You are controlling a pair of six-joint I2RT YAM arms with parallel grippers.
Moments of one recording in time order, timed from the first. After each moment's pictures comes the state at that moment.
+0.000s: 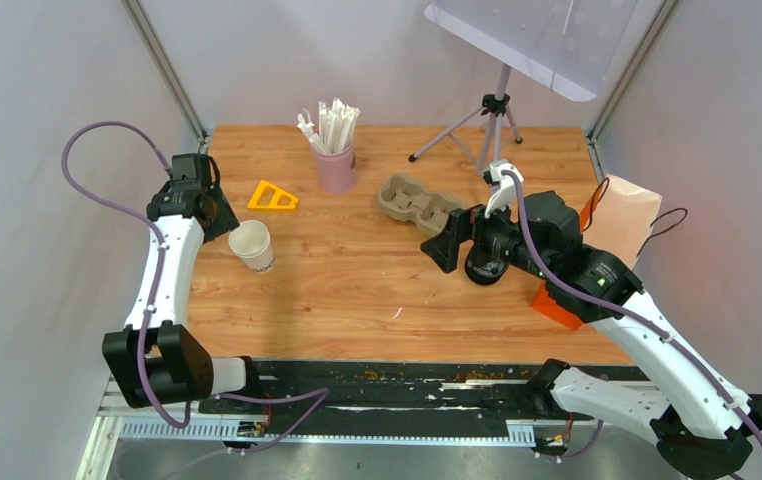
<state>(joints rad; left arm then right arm) 0.12 1.30 1.23 -0.89 -0.20 -0.37 0.75 0.94 1.22 -0.63 -0.07 0.38</state>
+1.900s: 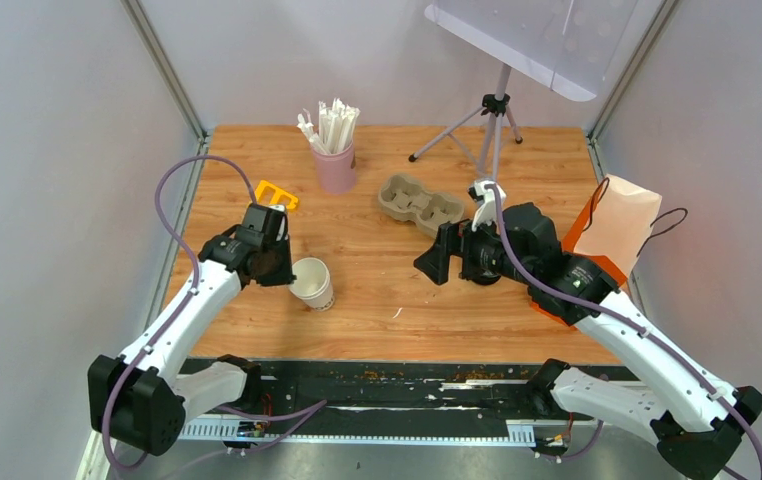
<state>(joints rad) -0.32 1.10 0.88 -0.85 -0.04 -0.40 0.75 0.93 1.05 -0.56 -0.12 0.44</state>
